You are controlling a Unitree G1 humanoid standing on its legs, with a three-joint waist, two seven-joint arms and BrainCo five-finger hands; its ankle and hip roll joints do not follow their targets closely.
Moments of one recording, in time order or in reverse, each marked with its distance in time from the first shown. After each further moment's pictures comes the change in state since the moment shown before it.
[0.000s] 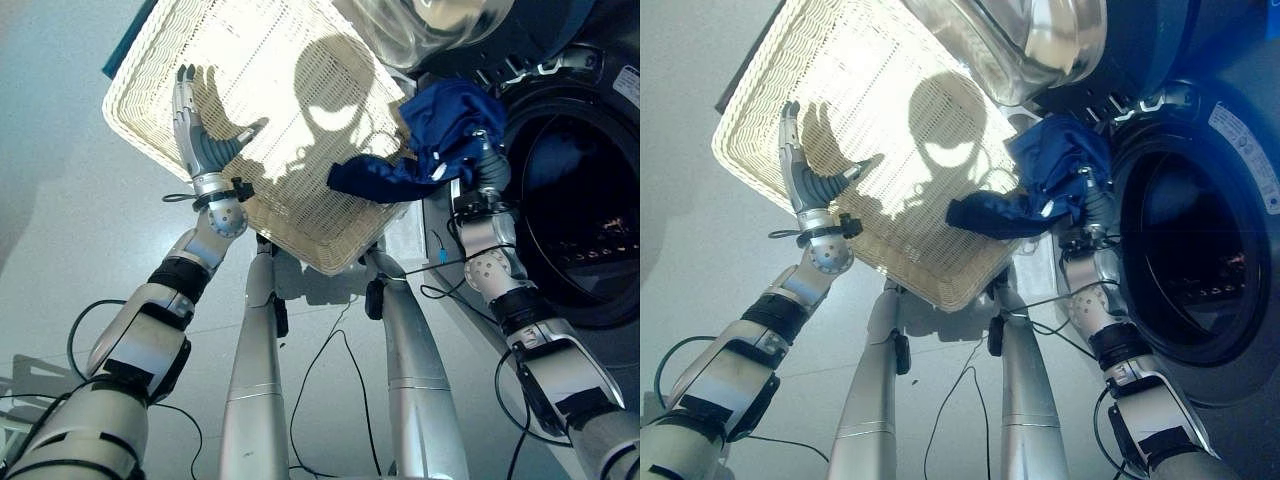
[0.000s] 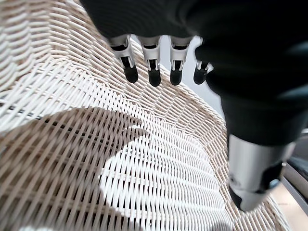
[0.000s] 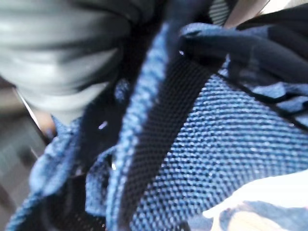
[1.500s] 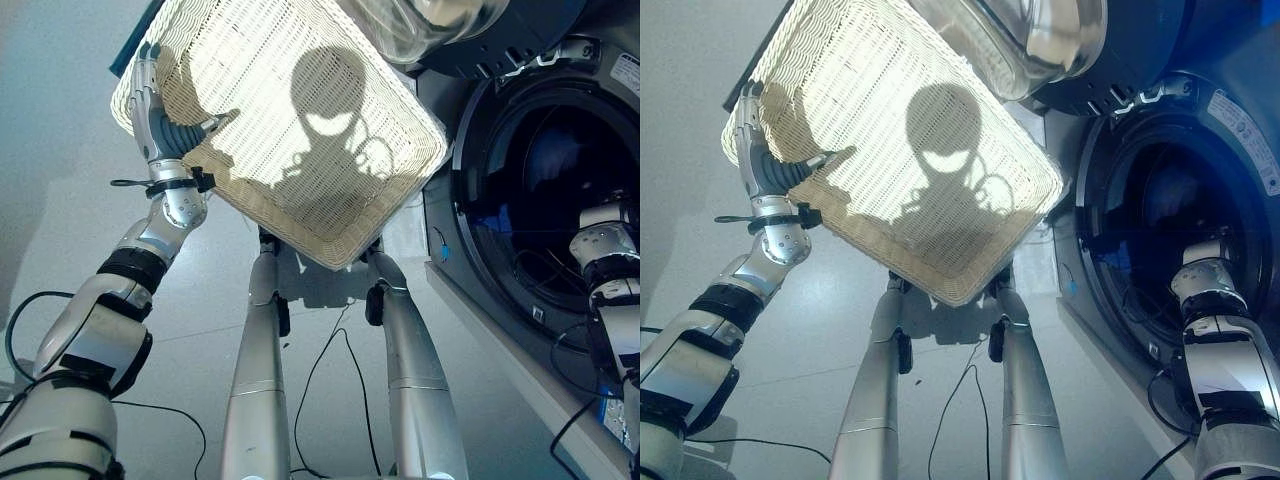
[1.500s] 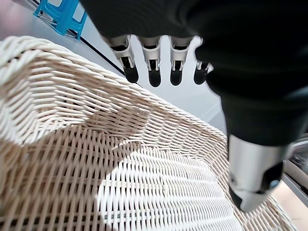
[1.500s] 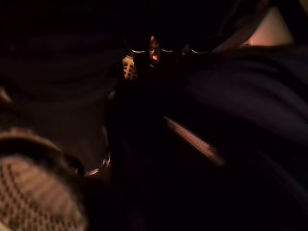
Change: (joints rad) left arm -0.036 0.167 -0.081 0.070 -0.053 -0.065 -0.072; right arm -0.222 -0.304 -0.100 0.601 -0.008 0.114 -0.772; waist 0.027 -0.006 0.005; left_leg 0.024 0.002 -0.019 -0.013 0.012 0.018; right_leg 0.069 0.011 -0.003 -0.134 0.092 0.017
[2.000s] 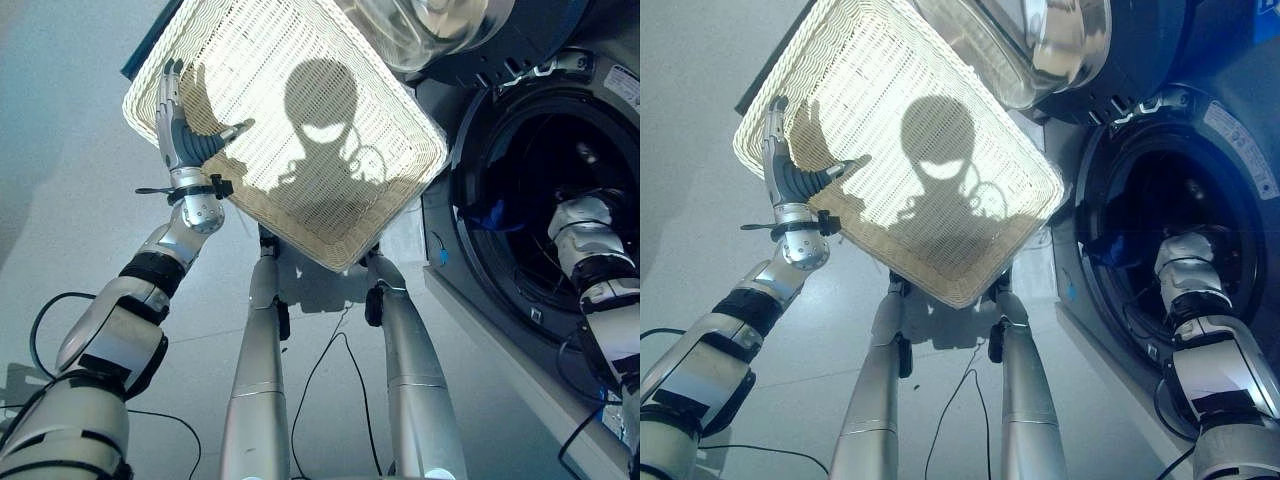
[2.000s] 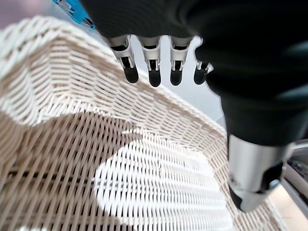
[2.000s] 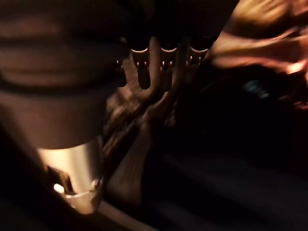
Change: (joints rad) left arm 0.002 -0.075 -0.011 -0.001 -0.039 0.008 -0.005; right arm 0.008 0.022 0.219 -0.113 -0.850 0.159 0.016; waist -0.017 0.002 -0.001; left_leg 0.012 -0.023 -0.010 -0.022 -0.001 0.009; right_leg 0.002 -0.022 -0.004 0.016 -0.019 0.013
